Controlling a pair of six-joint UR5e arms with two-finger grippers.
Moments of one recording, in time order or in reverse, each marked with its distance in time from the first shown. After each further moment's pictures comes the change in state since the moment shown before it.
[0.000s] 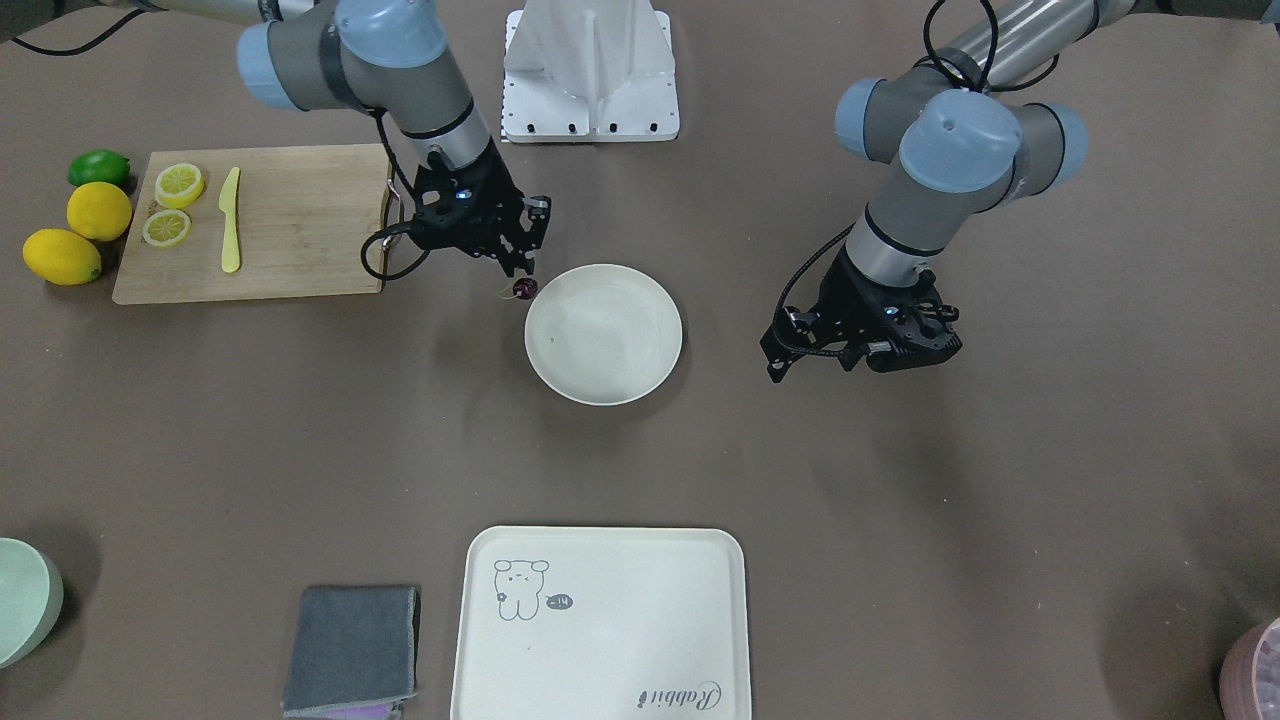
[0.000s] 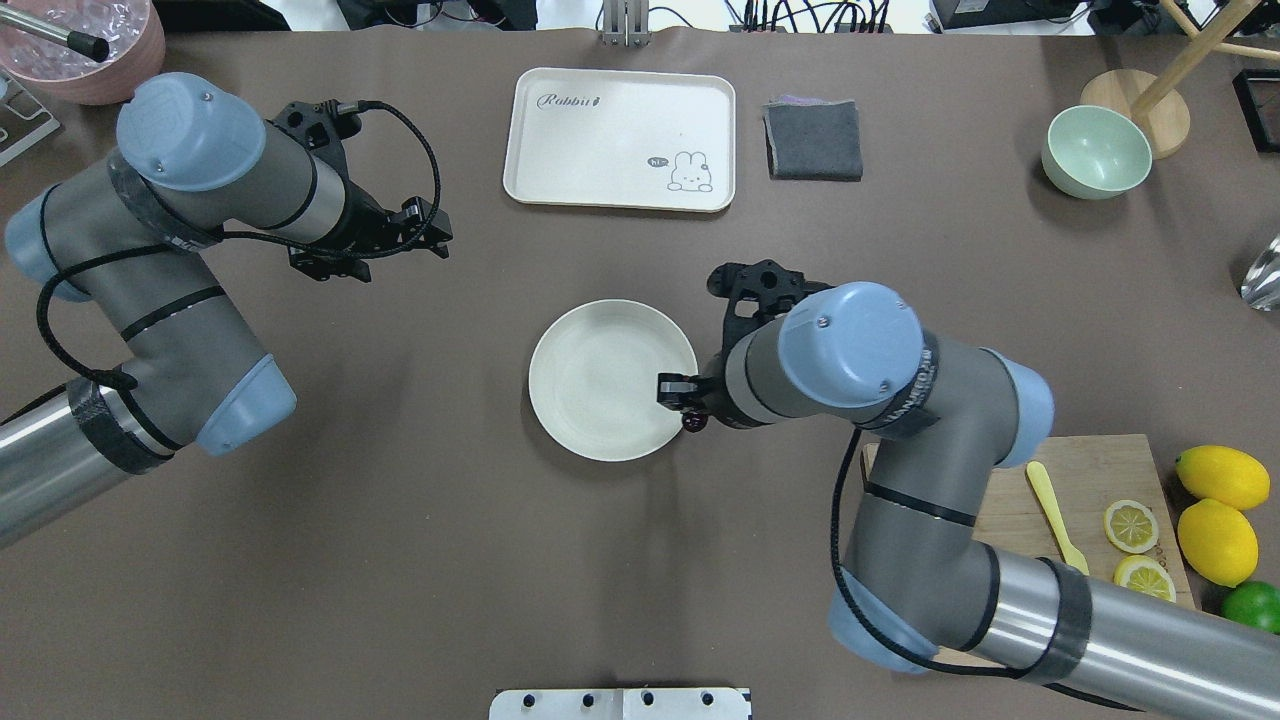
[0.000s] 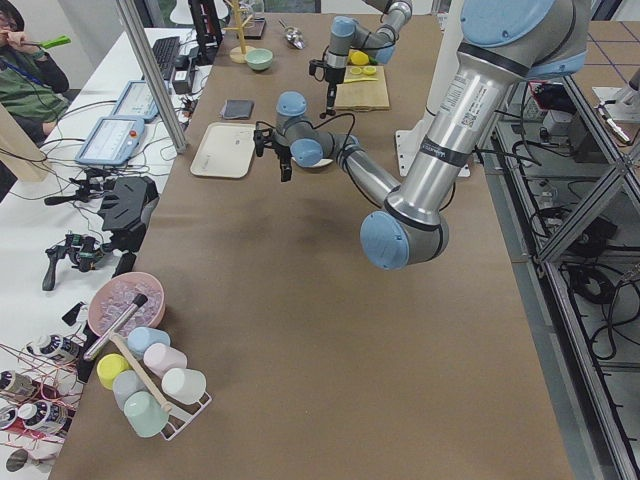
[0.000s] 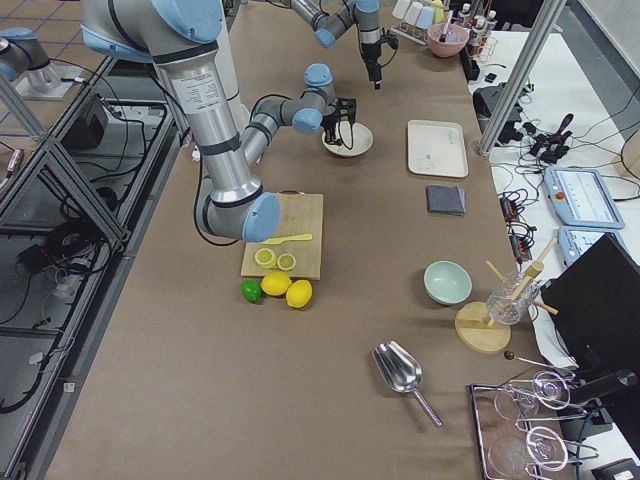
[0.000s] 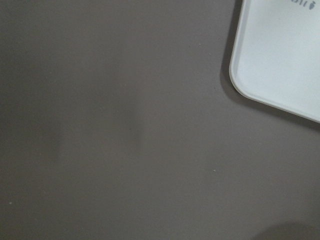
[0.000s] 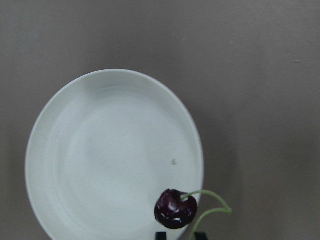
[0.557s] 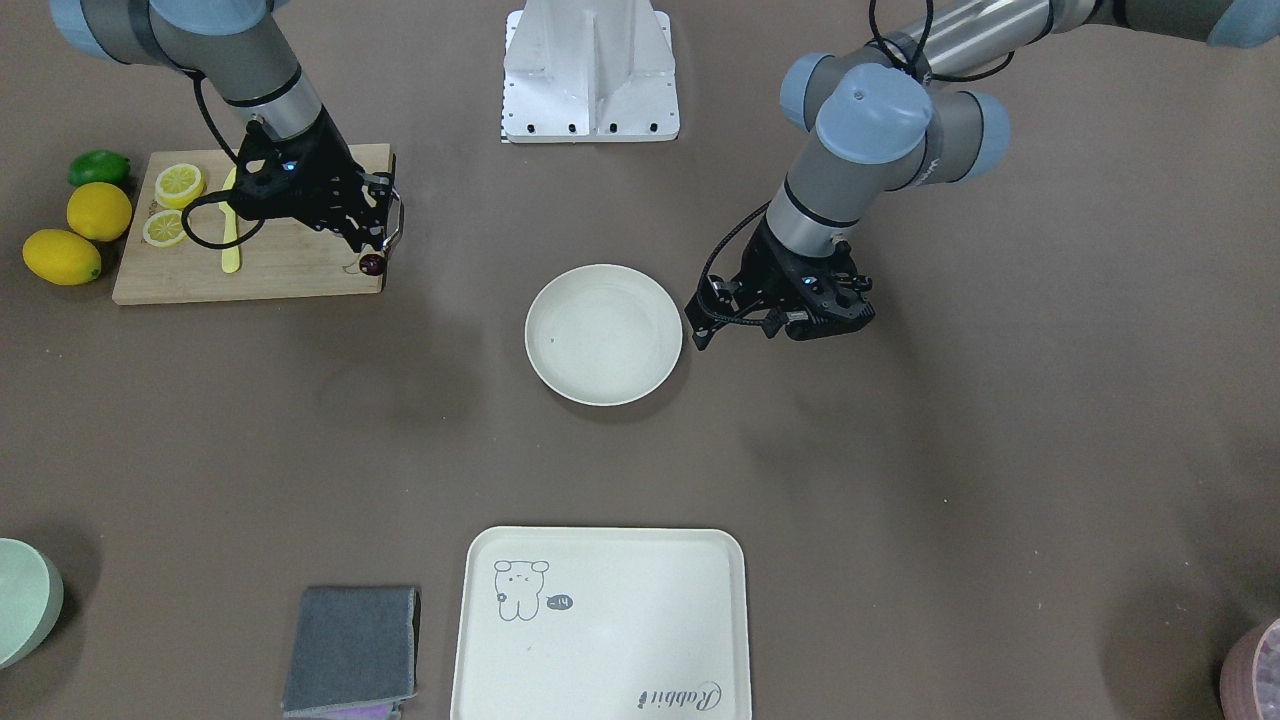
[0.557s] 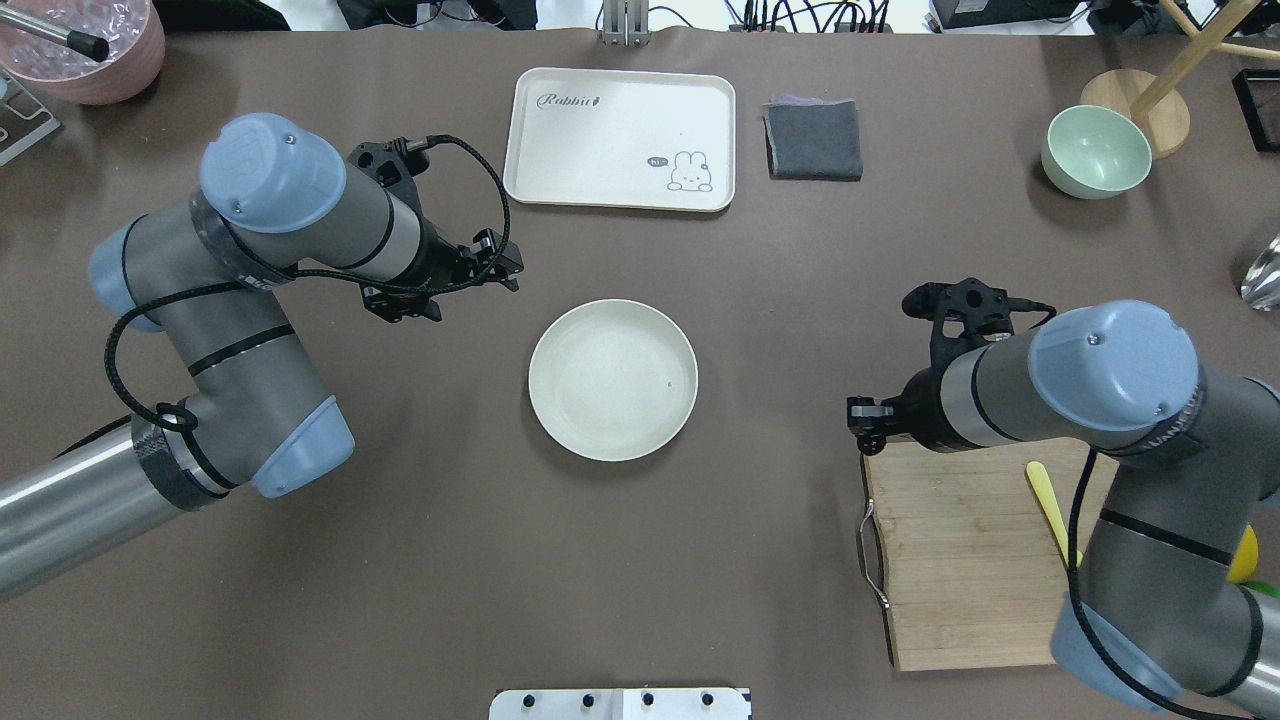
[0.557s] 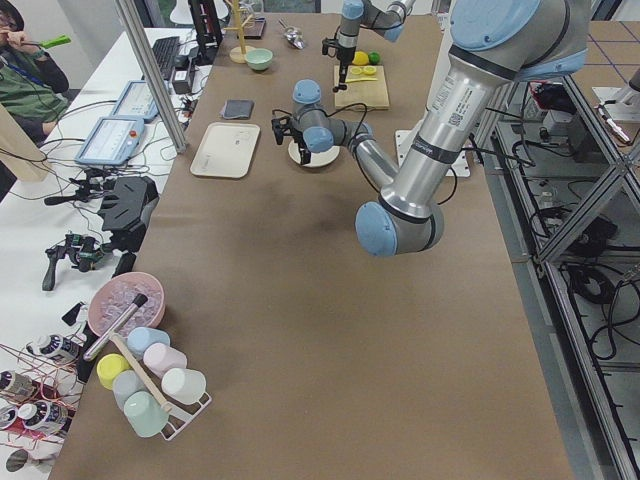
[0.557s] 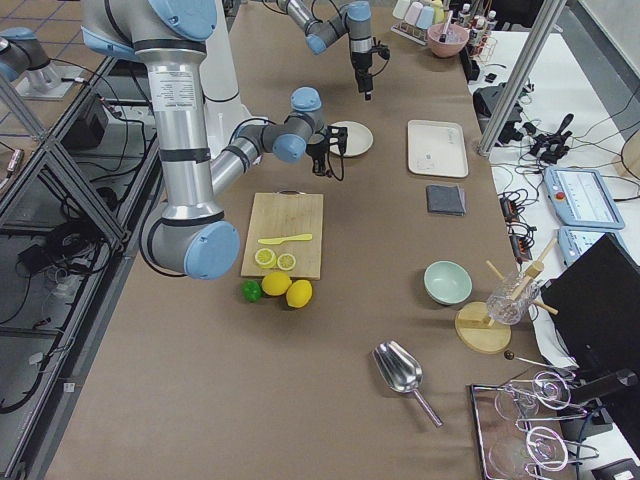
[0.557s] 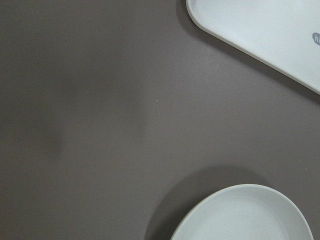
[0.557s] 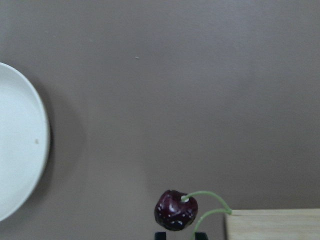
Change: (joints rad) left arm 0.079 -0.054 -0.011 0.000 0.006 -0.113; right arm 0.090 -0.348 0.248 0.009 0.079 -0.084
